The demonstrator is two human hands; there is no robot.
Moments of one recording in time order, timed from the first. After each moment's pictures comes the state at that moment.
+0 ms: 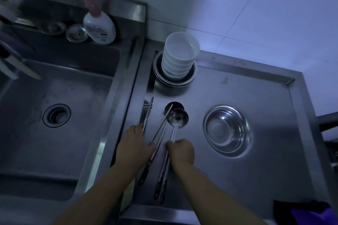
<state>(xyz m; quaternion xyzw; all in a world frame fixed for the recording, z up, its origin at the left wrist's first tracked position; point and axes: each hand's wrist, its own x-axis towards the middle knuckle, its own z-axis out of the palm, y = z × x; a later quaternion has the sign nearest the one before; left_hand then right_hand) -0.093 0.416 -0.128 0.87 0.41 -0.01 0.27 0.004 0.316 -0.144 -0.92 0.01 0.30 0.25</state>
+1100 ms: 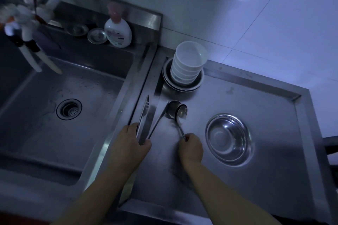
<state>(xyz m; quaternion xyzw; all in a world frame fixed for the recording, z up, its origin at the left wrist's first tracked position) -0.119 0.414 -0.106 0.81 0.47 0.11 0.32 0.027 0.303 -0.133 -0.94 -0.10 0.23 0.22</state>
